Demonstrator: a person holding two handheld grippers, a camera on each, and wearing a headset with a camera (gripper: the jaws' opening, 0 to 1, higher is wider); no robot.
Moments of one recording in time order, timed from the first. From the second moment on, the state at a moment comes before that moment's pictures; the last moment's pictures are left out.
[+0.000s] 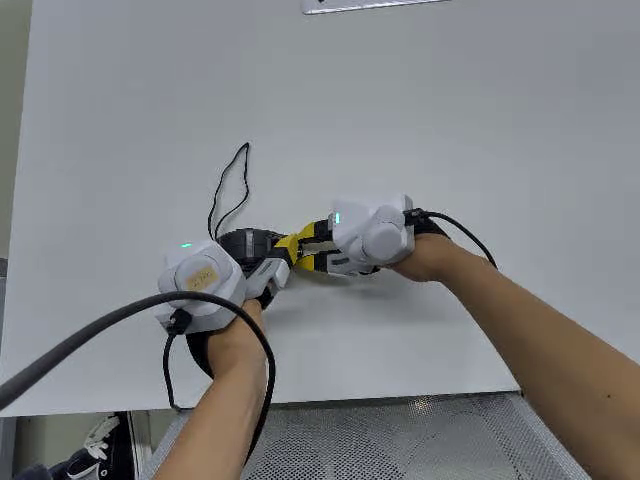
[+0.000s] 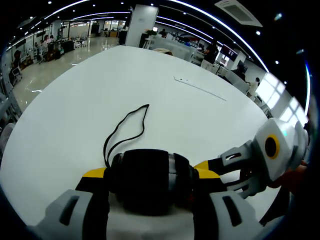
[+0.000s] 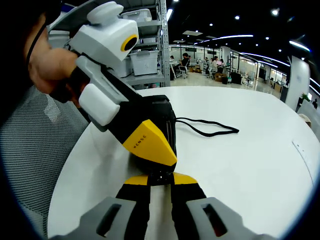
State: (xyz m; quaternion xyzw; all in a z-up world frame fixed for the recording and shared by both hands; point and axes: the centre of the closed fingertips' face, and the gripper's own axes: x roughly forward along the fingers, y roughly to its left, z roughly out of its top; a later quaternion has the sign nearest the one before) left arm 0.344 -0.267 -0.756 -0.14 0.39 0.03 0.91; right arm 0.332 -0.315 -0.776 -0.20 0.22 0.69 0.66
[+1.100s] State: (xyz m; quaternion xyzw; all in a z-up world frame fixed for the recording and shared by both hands) left arm 0.346 -0.295 -0.716 0.00 0.34 -0.15 0.93; right arm 0.341 -0.373 -0.741 -0.14 0.26 0.59 0.75
